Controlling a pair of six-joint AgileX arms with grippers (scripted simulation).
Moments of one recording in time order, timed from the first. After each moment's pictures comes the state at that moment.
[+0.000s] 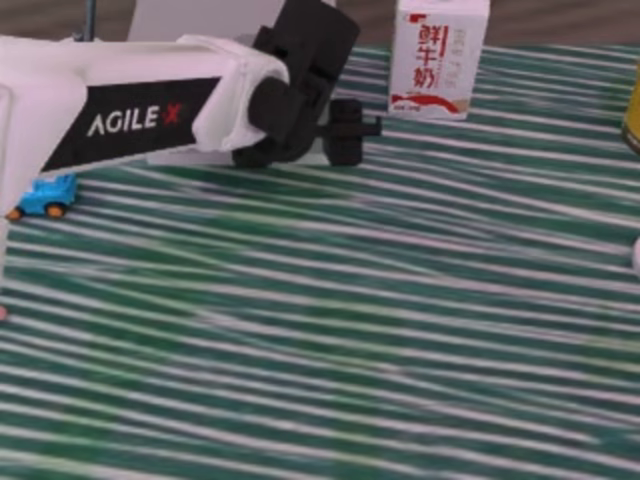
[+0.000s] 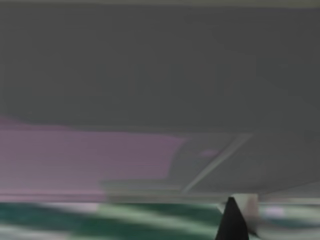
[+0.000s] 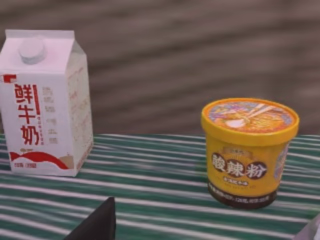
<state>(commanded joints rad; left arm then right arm) -0.55 2.13 1.58 -0.37 -0.34 -0.46 0.00 0.00 0.00 0.00 0.00 0.00</state>
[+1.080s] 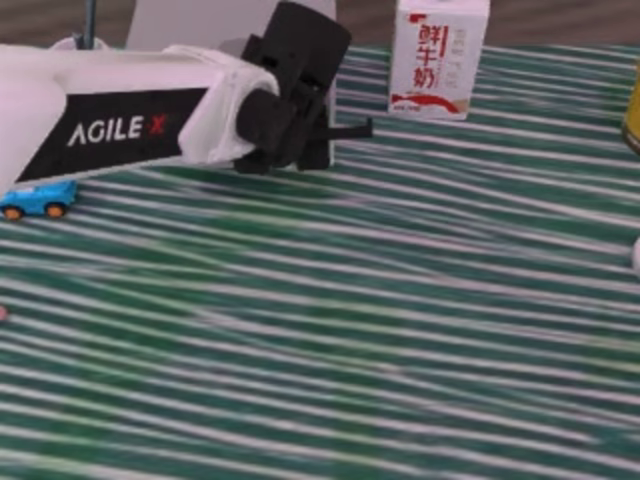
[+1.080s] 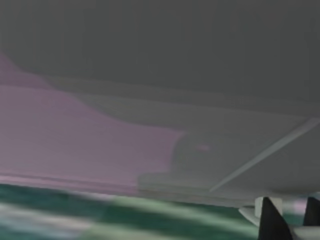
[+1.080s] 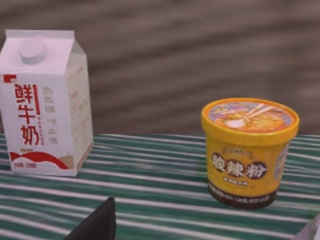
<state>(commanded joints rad) -0.59 2.05 1.45 -0.34 -0.36 -0.49 0.00 0.00 0.00 0.00 0.00 0.00</state>
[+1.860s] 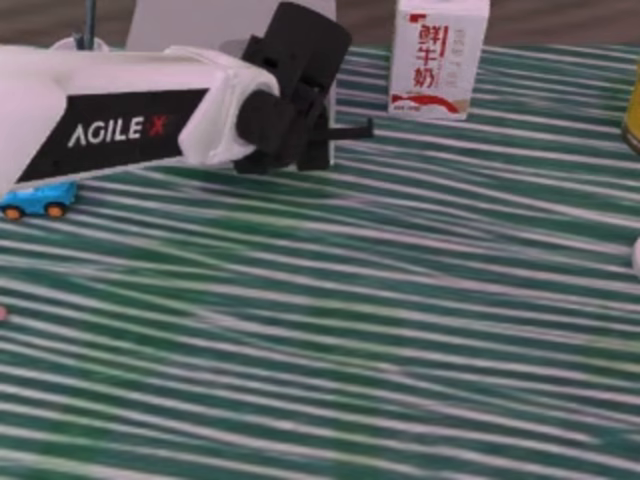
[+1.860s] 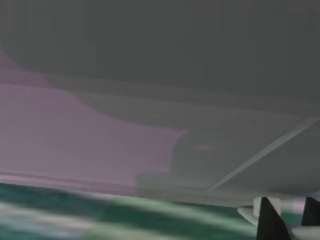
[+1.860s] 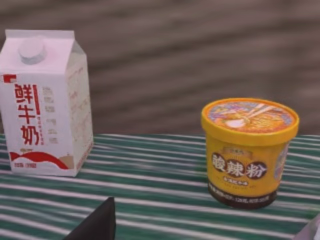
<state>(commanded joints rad) -0.59 2.05 1.45 -0.34 -0.36 -0.49 0.00 0.00 0.00 0.00 0.00 0.00</state>
